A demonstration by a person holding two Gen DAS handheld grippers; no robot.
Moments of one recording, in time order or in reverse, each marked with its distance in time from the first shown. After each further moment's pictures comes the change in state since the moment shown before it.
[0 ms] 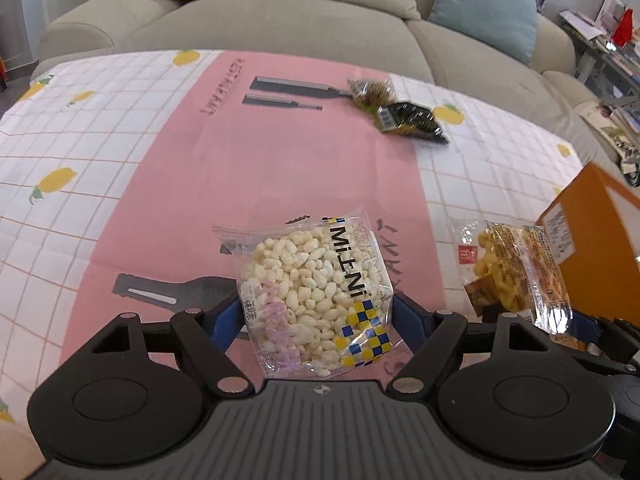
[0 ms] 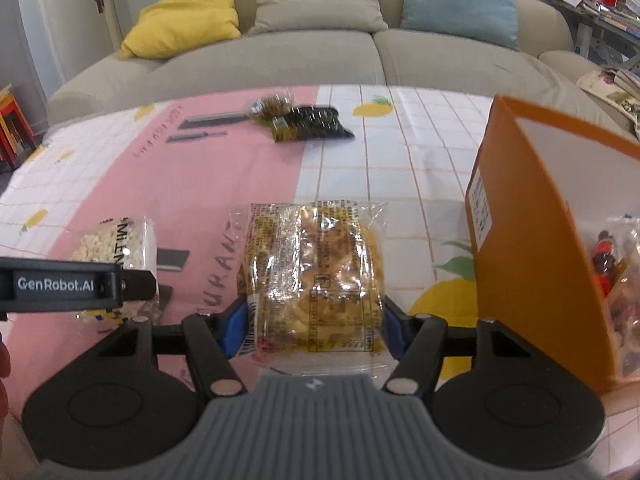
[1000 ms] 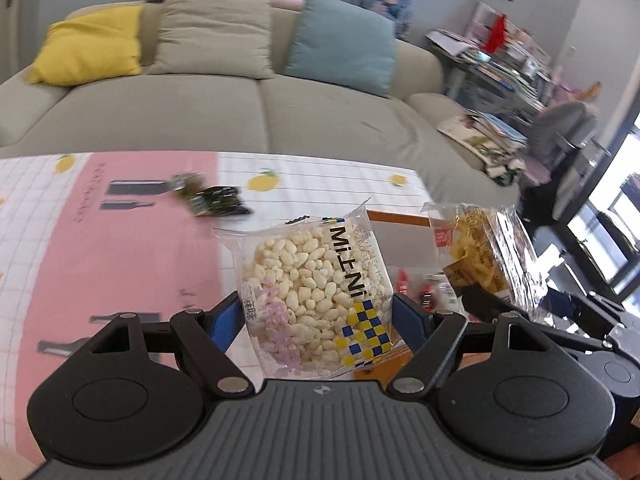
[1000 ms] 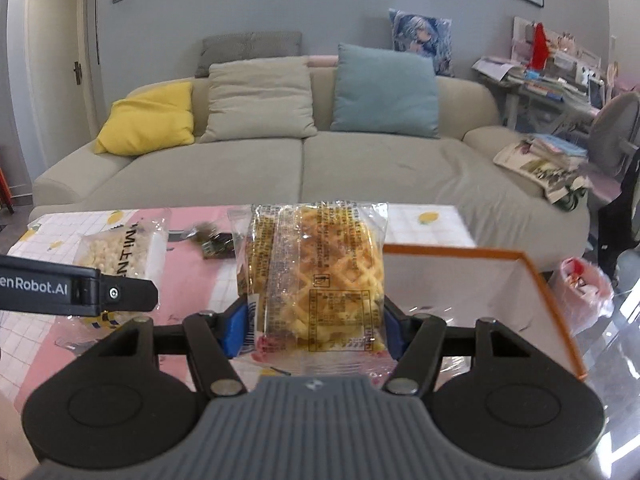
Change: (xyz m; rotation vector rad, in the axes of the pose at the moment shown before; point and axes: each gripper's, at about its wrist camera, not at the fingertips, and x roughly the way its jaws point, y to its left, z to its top) left arm -0.107 -0.139 0.023 0.180 -0.122 -0.279; right arm -0.185 -0.097 0.024 0.023 -0.247 -0.133
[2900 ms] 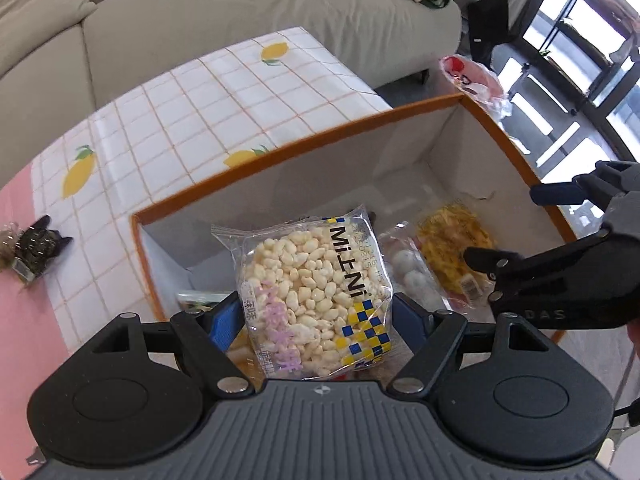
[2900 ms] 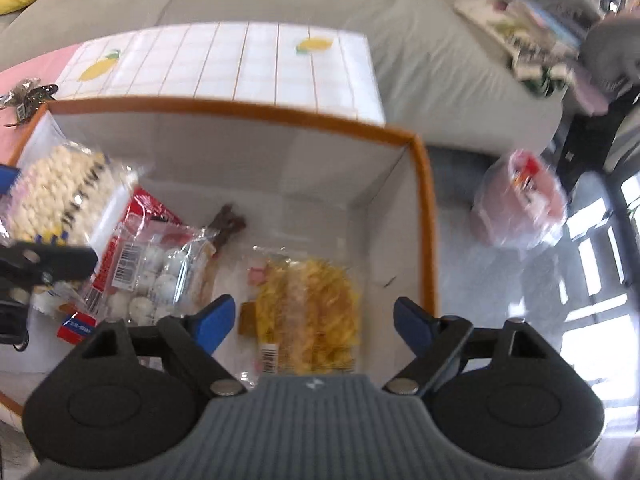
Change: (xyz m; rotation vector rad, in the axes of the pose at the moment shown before) left arm 0.207 -0.136 0.040 0.385 0.455 -0.087; right arm 0.172 -0.187 0.016 -0.091 0.577 -0.168
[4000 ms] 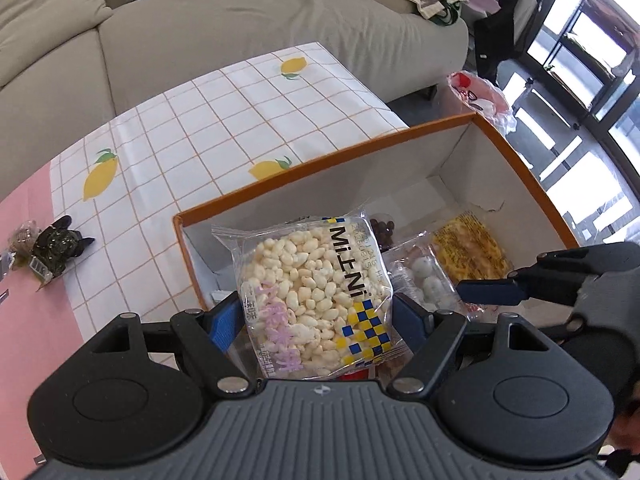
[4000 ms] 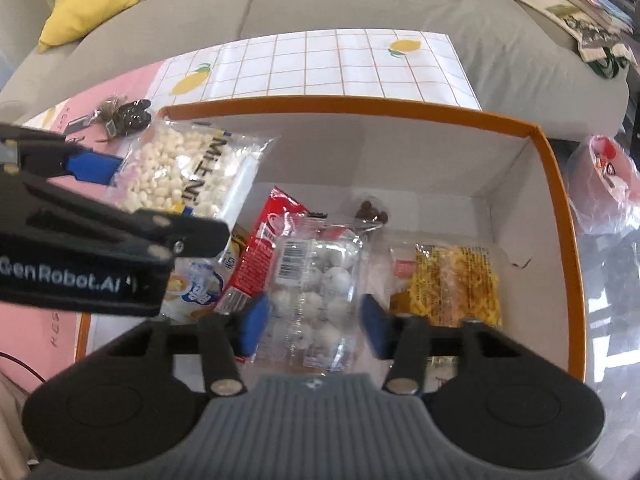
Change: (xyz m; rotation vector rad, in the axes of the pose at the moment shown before) left arm -0.020 0.018 -0.003 -0.014 -0.043 0.016; right arm -0.009 0.051 -0.008 0.088 -0.008 0.273
